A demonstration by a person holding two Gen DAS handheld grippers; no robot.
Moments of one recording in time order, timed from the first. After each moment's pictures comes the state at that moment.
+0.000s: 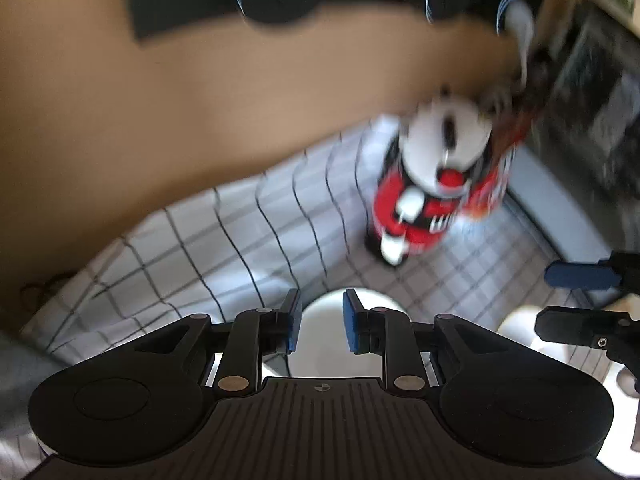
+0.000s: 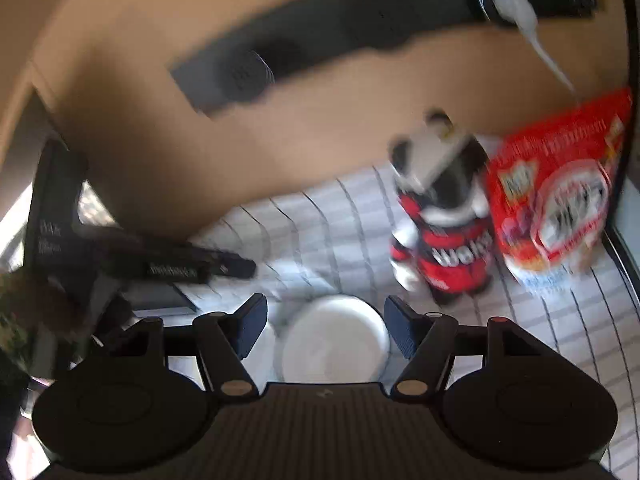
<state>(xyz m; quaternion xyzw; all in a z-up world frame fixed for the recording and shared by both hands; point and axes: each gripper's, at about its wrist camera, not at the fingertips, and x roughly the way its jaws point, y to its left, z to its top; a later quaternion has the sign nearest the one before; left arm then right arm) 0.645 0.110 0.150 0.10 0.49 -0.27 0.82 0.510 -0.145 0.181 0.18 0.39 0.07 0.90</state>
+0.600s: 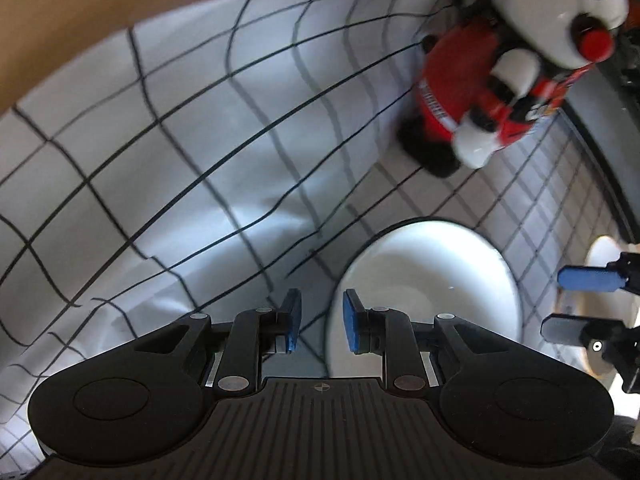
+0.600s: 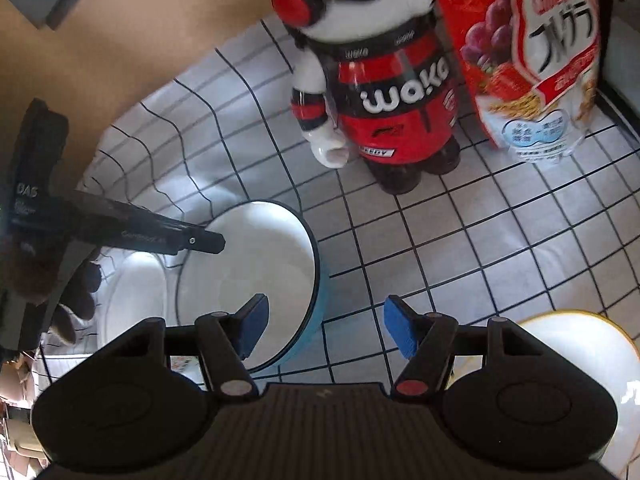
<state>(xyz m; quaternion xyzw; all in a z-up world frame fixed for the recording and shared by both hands) 0.705 0.106 0.014 0.14 0.60 -0.31 0.73 0.549 -0.143 0.056 0.24 0.51 0.00 0.83</state>
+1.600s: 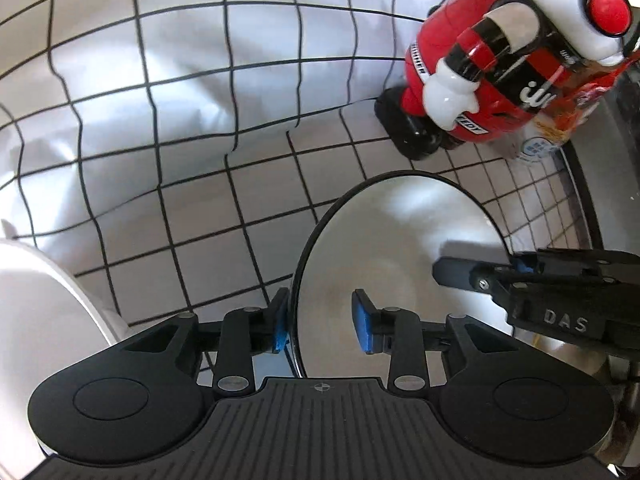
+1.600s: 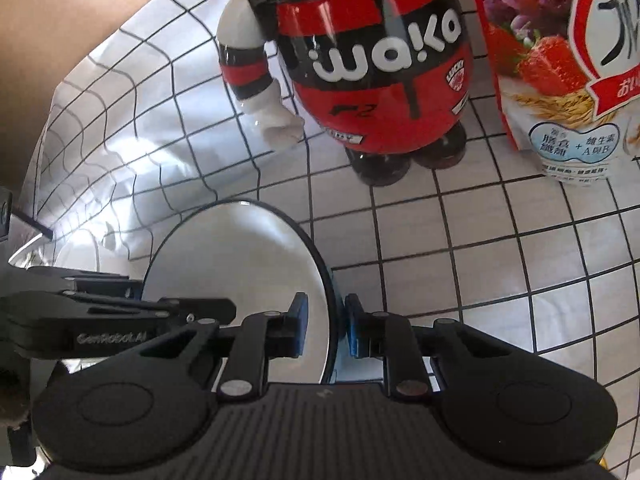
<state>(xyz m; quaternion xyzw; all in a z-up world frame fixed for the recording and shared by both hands) 0.645 0.079 -0.024 -0.02 0.63 -0.21 0.74 0.594 -0.175 0.011 0.19 0.57 0.06 0.80</state>
